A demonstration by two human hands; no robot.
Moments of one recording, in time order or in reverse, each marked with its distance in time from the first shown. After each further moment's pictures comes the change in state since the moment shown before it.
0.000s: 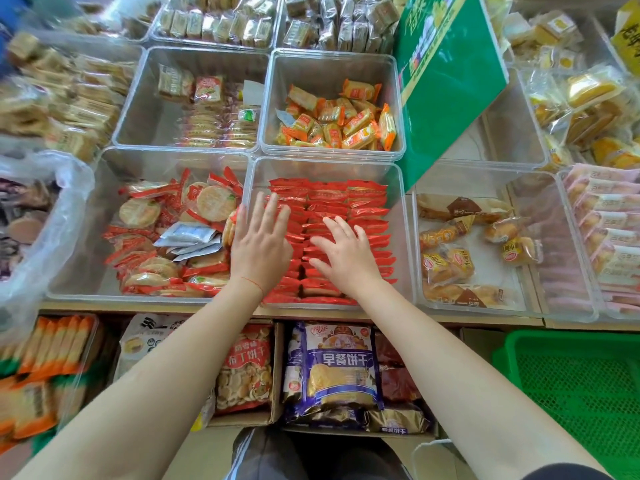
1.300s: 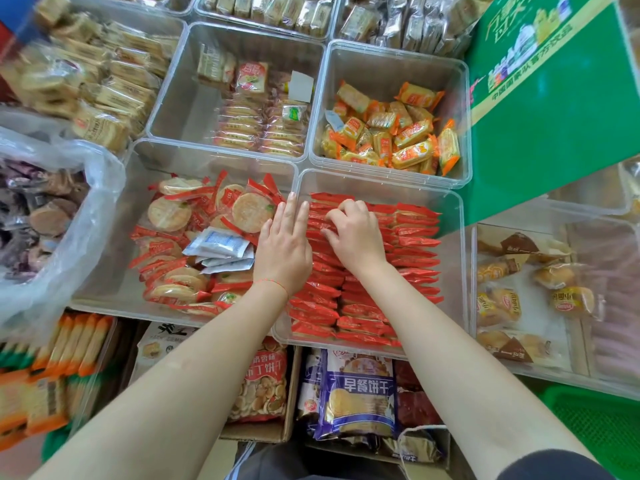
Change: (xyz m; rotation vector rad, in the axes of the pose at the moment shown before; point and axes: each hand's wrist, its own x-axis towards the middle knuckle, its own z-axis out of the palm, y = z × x) left_hand 0.041 -0.043 0.021 -0.329 -0.097 -0.177; right_hand 0.121 -0.029 0.008 0.072 0.279 -0.029
